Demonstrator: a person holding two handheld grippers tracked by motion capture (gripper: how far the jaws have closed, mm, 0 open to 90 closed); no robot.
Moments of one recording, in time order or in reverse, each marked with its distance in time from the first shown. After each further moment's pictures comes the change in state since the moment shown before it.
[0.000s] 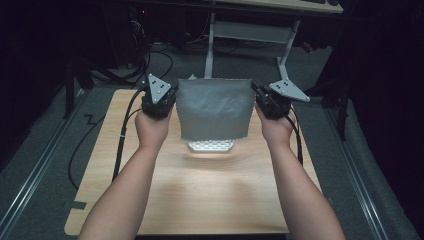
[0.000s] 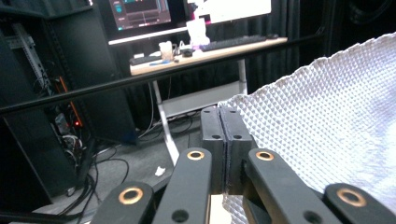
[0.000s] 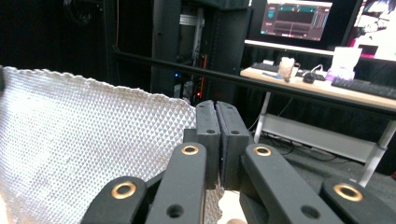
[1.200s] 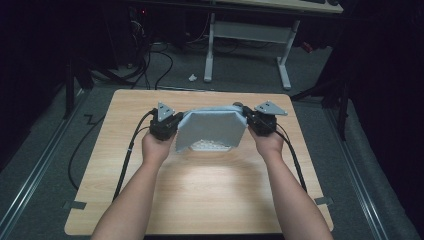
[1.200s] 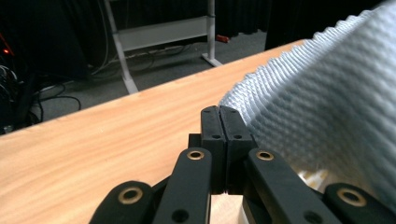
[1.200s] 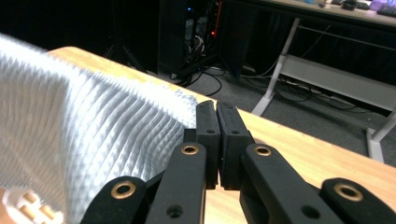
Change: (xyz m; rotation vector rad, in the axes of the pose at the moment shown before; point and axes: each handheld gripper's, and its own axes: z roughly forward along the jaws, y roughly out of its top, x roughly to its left) left arm -0.009 -0.106 0.023 0.225 -0.178 -0.091; right arm -0.003 -0.100 0.032 0.231 0.066 -0.018
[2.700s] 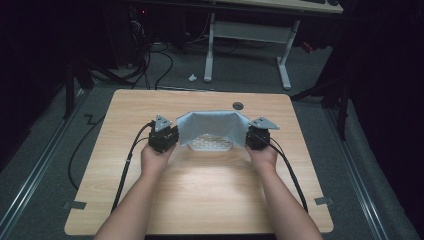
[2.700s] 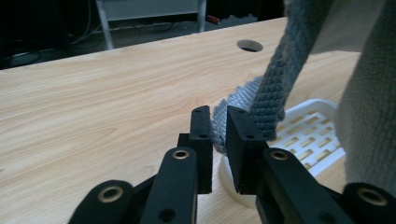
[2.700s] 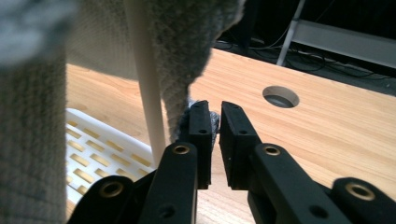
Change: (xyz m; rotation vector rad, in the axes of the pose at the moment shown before) left arm 0.001 -0.033 -0.005 0.064 -0.038 -0.086; right arm 0.015 -0.048 0.008 0.087 0.006 0.054
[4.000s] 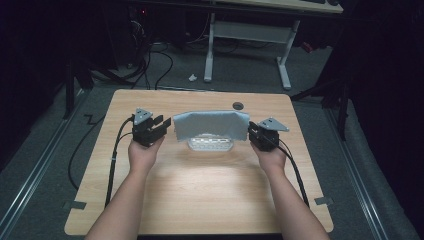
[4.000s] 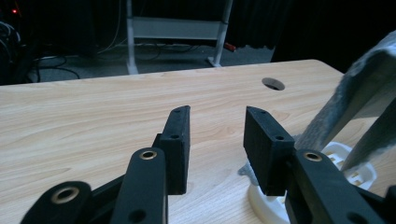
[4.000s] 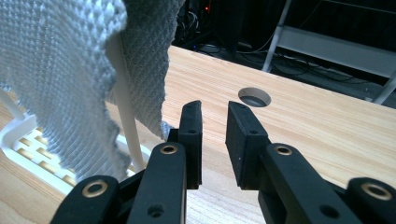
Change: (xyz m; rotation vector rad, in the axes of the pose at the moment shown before) left arm 0.033 0.013 -0.029 -0.092 0.056 -0.114; right arm -0.014 0.000 -0.022 -0.017 -0.041 -0.016
